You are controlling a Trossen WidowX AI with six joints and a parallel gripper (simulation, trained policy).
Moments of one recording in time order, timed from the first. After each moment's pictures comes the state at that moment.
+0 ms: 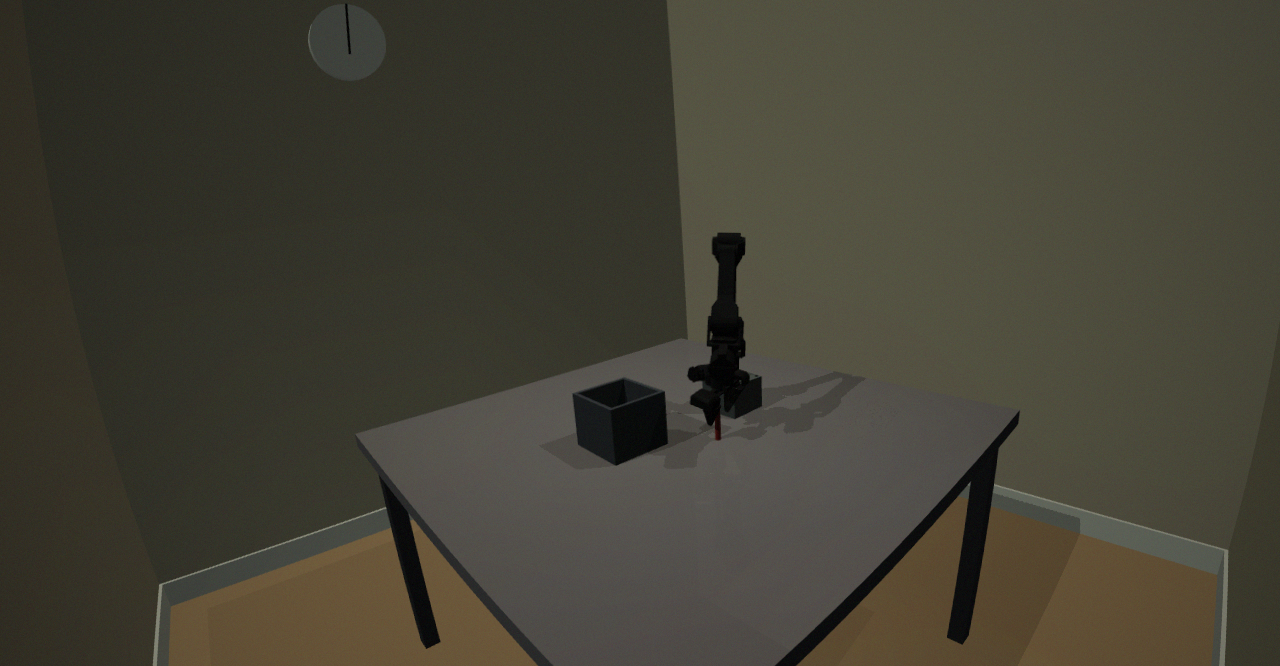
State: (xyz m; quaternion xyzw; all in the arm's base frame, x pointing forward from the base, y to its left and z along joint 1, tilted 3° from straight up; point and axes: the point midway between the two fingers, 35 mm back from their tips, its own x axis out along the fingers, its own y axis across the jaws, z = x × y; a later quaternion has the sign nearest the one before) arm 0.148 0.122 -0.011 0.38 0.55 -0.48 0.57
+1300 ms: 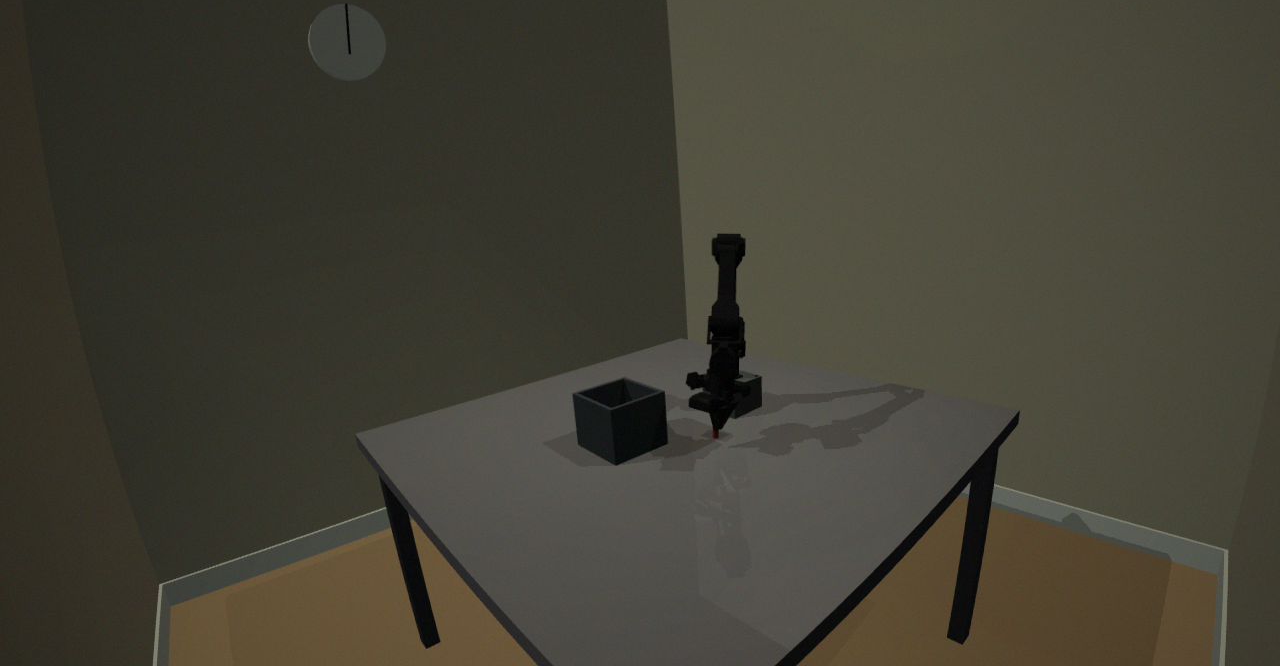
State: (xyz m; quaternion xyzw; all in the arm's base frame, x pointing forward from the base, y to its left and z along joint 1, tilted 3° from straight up) arm 0.198 0.171 -0.007 0.45 0.54 -0.41 0.58
